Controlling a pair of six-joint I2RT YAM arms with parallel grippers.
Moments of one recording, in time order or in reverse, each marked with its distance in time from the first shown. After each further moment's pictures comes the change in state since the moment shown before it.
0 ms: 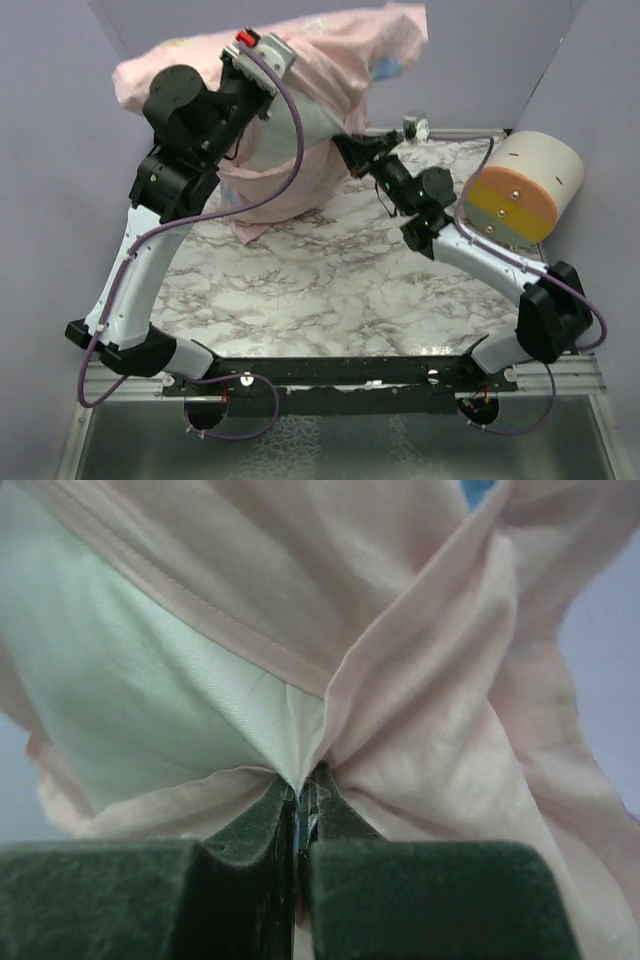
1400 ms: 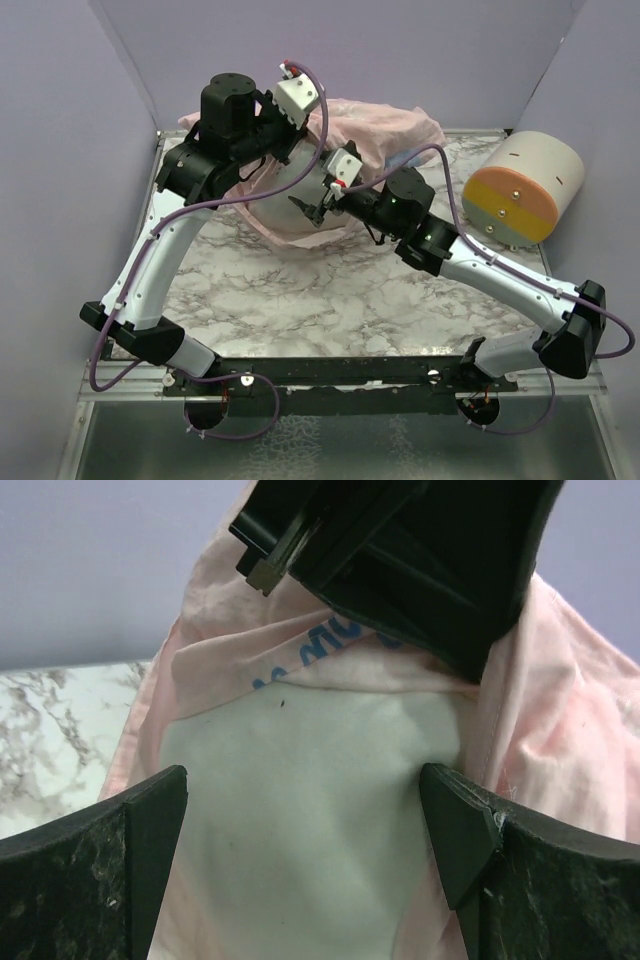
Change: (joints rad) left arm -0.012 0.026 -0.133 -0.394 0.185 -0.161; right arm 0.278 -0.193 0.058 -0.663 0.013 -0.756
